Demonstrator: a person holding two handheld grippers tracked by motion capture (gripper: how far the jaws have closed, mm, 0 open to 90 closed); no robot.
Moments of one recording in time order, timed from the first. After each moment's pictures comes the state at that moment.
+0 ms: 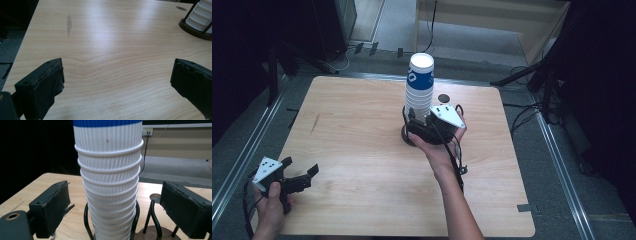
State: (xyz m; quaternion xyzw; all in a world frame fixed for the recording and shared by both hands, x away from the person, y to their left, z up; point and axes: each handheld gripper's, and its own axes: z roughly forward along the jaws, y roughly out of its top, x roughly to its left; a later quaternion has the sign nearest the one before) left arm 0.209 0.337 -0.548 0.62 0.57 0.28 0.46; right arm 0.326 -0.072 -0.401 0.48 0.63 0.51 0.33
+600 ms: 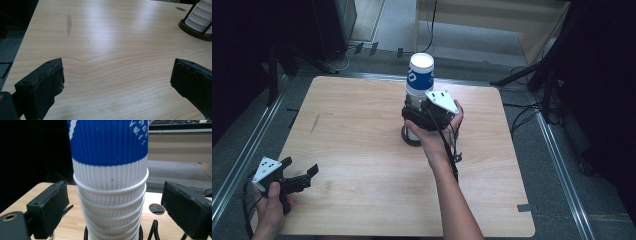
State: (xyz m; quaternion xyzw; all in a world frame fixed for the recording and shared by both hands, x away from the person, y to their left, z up) left arm 0.209 0.338 -0.548 0.62 0.57 0.28 0.46; right arm 0.349 -0.057 -0.381 0.49 0.62 0.51 0.34
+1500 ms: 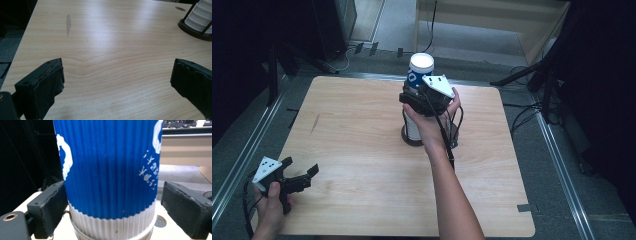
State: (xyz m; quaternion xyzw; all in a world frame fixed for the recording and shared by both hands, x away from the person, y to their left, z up) left arm 0.209 0.338 -0.548 0.62 0.57 0.27 0.46; right arm 0.376 -0.045 -0.365 0.50 0.61 0.51 0.35
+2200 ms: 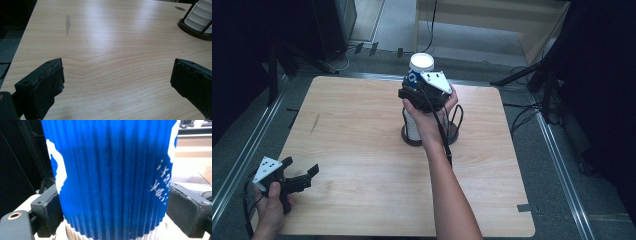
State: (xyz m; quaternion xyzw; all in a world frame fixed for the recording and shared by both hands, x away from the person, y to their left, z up) left arm 0.209 0.338 -0.548 0.63 0.57 0.27 0.46; right arm 0.388 -0.040 -0.365 0.50 0.60 0.51 0.35
